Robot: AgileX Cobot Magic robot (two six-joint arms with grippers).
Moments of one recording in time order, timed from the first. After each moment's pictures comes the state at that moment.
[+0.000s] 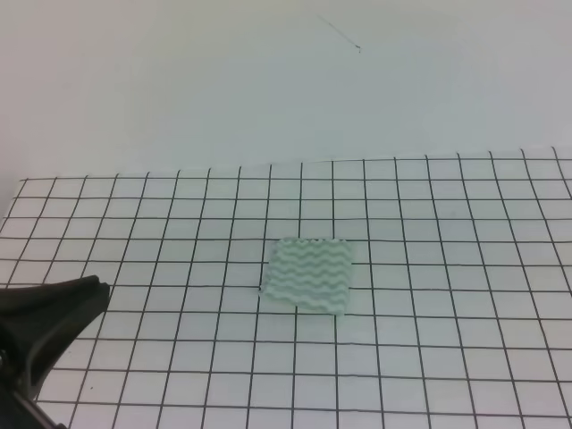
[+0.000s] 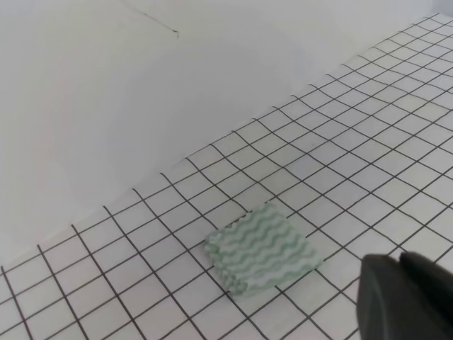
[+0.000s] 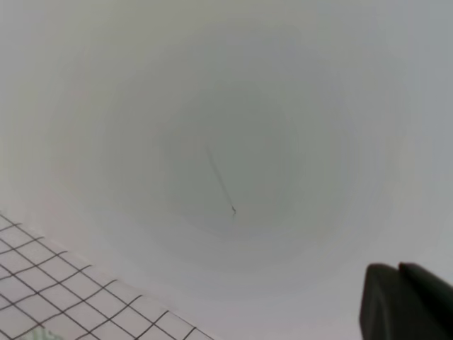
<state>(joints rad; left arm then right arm) -0.38 0.57 -0.63 -0.69 0.47 0.73 0.40 0.55 -0.47 0.00 -0.12 -0.40</state>
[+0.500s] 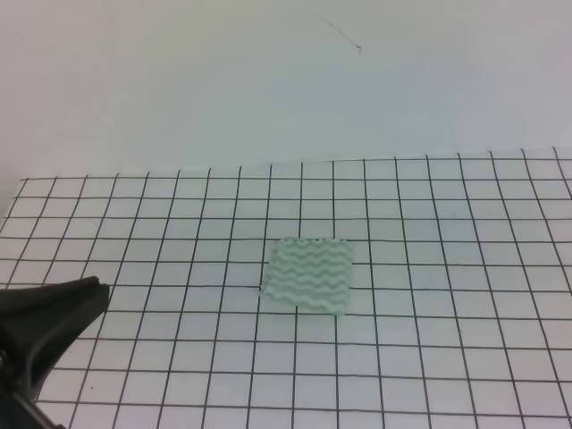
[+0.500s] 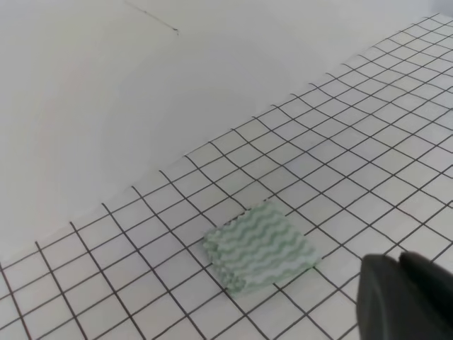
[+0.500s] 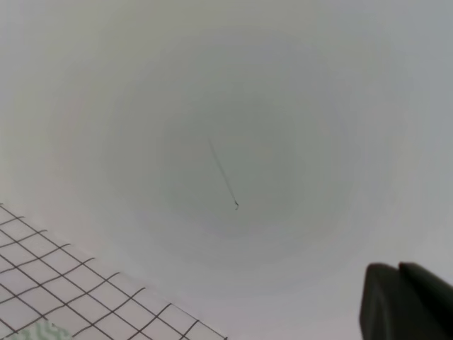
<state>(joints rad) -0.38 0.57 -0.63 -0.69 0.48 0.73 0.40 0.54 -0.46 0.00 -0.11 -0.40</state>
